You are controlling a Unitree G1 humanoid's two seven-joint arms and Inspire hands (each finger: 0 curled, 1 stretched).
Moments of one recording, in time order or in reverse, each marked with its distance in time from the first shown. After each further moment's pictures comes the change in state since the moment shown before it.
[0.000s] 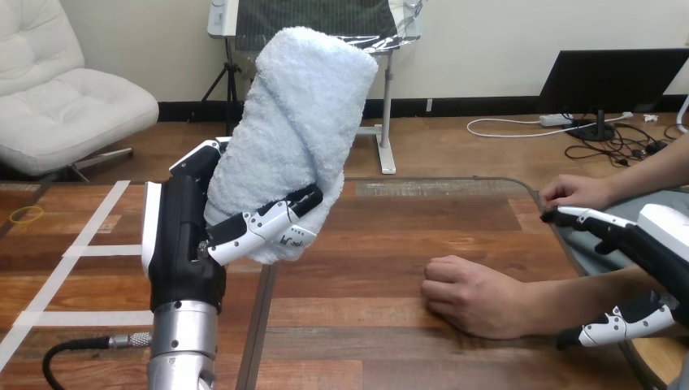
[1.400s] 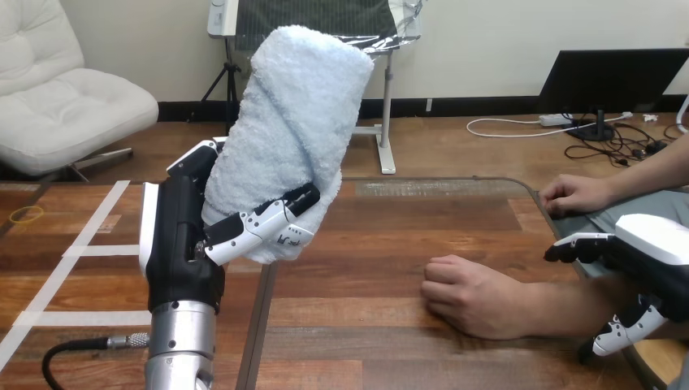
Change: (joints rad) left arm 0.000 0.000 0.007 0.000 -0.020 0.000 -0.014; right arm -0.157 -0.081 0.160 0.176 -0.177 0.014 -0.014
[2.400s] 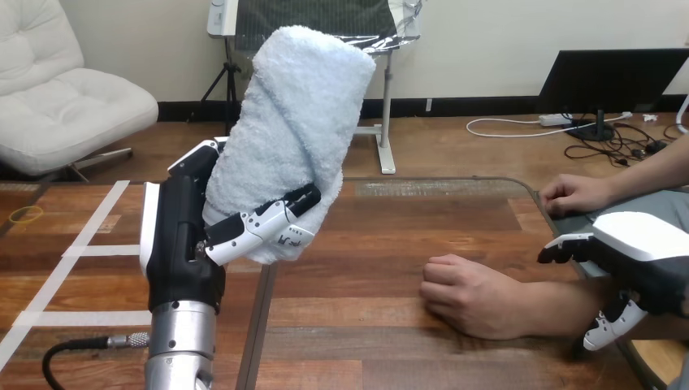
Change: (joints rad) left arm 0.000 0.000 0.001 0.000 0.000 -0.001 -0.002; right arm -0.128 0.002 0.143 0.118 -0.148 0.019 -0.084
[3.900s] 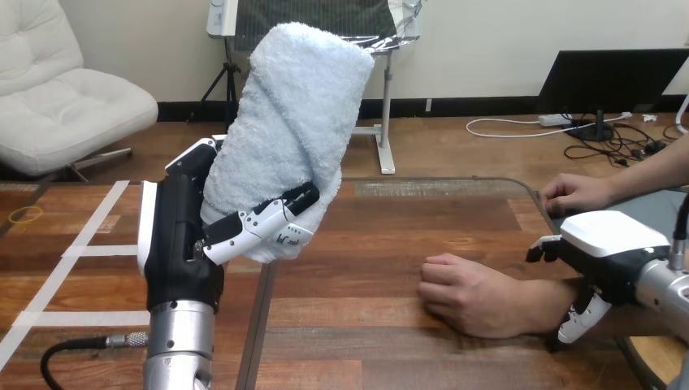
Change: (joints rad) left arm 0.000 0.000 0.002 0.000 -0.004 -0.012 -0.002; right arm -0.163 0.069 0.215 0.114 -0.155 0.165 -0.067
